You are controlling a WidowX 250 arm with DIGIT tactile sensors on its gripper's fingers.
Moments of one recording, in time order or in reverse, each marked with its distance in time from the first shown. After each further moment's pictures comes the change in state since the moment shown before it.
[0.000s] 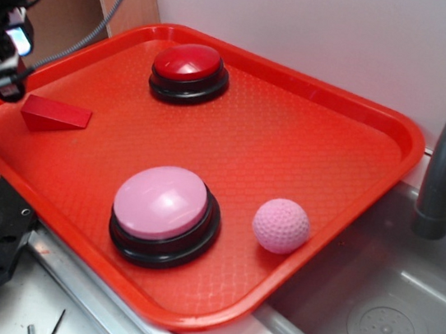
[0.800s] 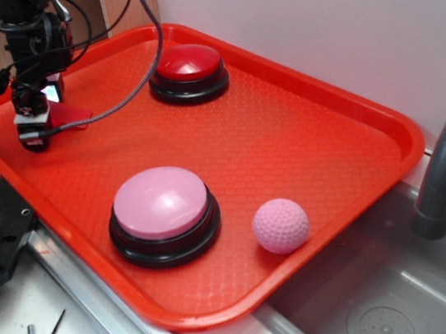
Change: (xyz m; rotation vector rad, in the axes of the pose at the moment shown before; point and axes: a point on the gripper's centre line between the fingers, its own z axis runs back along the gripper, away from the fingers) arm 0.008 -0.001 -0.047 -0.026 0.142 -0.103
